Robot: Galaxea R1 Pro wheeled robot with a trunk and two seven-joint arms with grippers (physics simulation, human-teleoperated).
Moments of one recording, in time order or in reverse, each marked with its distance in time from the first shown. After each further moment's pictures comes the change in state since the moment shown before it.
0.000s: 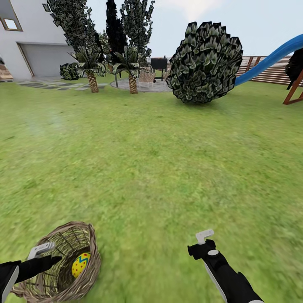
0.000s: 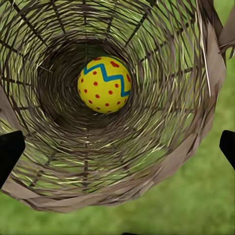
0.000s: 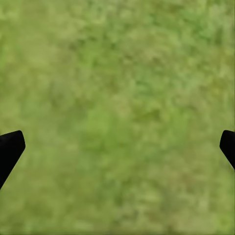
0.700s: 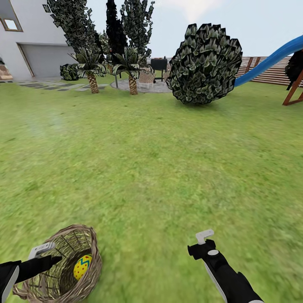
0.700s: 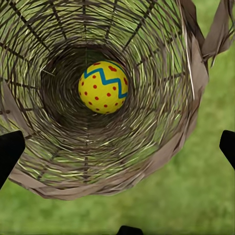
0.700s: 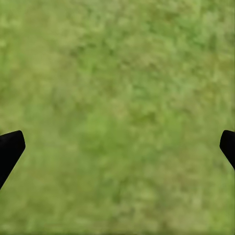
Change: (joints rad) left arm 0.000 0.000 -0.002 0.000 -0.001 0.000 0.000; right arm 0.000 0.000 0.000 0.000 0.000 0.000 0.000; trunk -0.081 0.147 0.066
